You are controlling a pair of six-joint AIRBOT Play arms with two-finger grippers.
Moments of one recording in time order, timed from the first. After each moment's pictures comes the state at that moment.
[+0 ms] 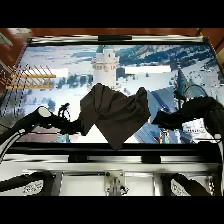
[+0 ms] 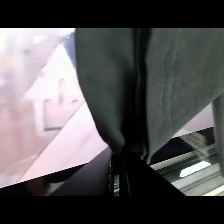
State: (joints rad) left arm -0.13 -1.35 0.71 0.91 -0.98 -1.42; right arm -0.07 -1.12 0.83 2.06 -1.29 -1.61
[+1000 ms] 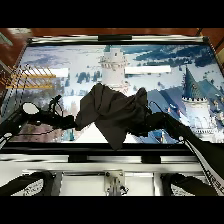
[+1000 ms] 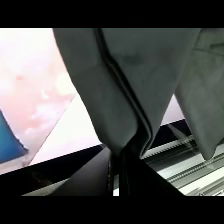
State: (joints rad) left arm -0.07 -1.20 0.77 0.90 -1.08 -1.36; right arm 0.31 -1.32 0.66 2.39 -0.82 -1.58
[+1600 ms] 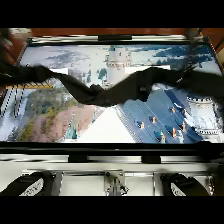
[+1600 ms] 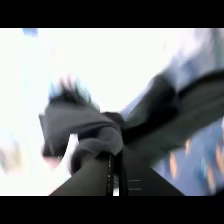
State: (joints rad) left arm -0.01 -1.02 1.46 0.87 -1.08 -1.32; right arm 0.18 -0.95 1.29 2.28 -0.82 -1.80
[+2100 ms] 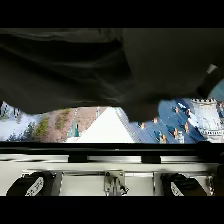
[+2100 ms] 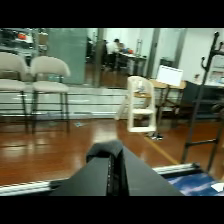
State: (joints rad) left arm 0.13 -0.80 1.94 0.97 -0.97 -1.40; right arm 0.13 -0.76 1.75 2.10 -0.79 -1.76
